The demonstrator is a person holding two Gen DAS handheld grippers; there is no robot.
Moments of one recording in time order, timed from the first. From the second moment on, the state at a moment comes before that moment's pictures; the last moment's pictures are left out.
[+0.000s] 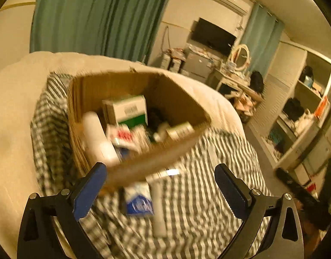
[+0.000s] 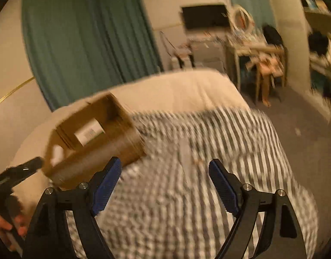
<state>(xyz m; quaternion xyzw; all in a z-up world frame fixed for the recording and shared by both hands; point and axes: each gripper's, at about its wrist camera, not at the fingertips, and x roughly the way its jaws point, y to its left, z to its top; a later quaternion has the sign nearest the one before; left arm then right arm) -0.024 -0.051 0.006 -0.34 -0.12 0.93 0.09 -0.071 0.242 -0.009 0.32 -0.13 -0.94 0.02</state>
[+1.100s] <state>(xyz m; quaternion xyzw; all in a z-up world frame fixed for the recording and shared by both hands) -0.048 0.021 -0.136 -0.48 -0.04 0.87 0.06 -0.127 0.247 -0.083 0.39 -0.15 -0.91 0.05</state>
